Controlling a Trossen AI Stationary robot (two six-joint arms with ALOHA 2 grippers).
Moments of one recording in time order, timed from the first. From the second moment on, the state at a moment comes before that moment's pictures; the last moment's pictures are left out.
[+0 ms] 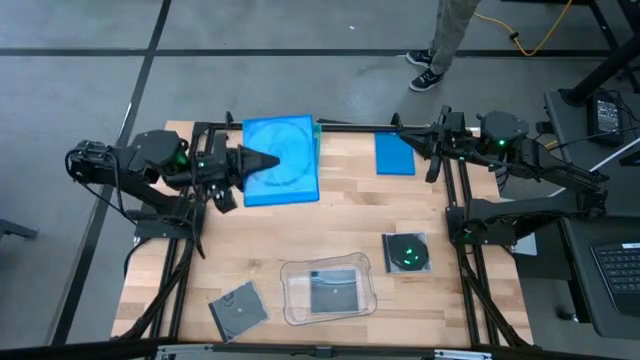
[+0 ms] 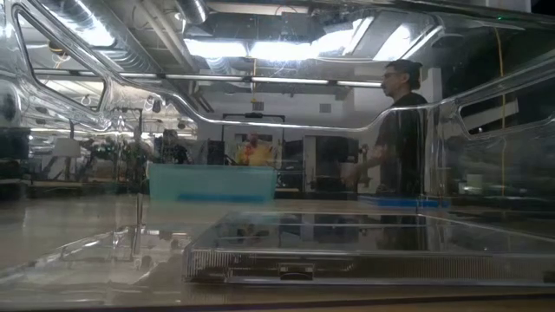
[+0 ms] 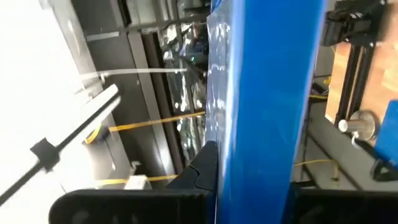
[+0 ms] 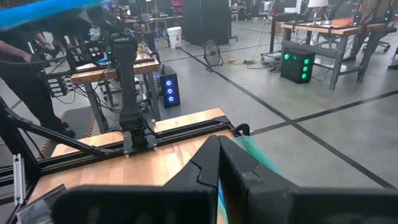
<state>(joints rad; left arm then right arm) -0.26 1.06 1.39 -0.26 -0.42 1.71 -0.21 0.85 1.14 -0.39 0.09 0.10</state>
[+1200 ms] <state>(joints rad) -0.38 1.13 1.39 -0.25 -0.54 1.14 -0.21 0.90 1.14 -0.44 0.09 0.10</state>
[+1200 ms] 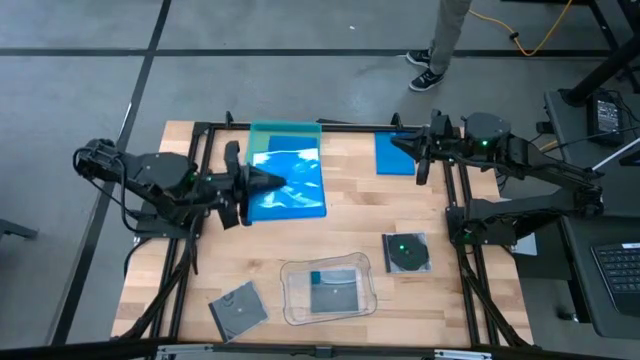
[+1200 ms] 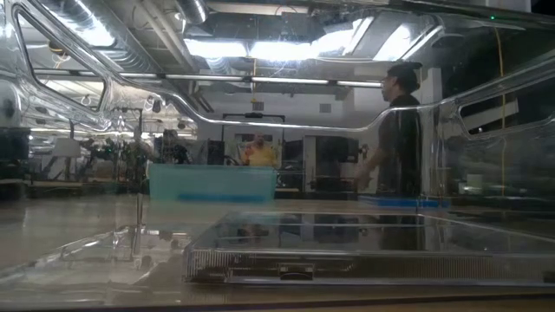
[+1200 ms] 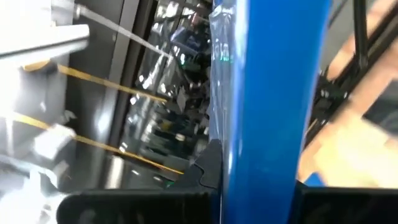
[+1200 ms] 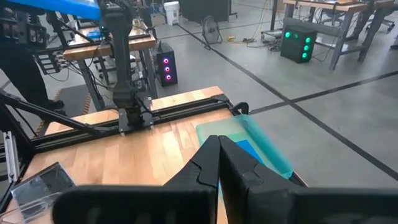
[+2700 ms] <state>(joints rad) 0.04 1.13 1.39 -0.25 -0.27 -0.87 -0.21 0.90 1.14 -0.44 0.01 -0.35</state>
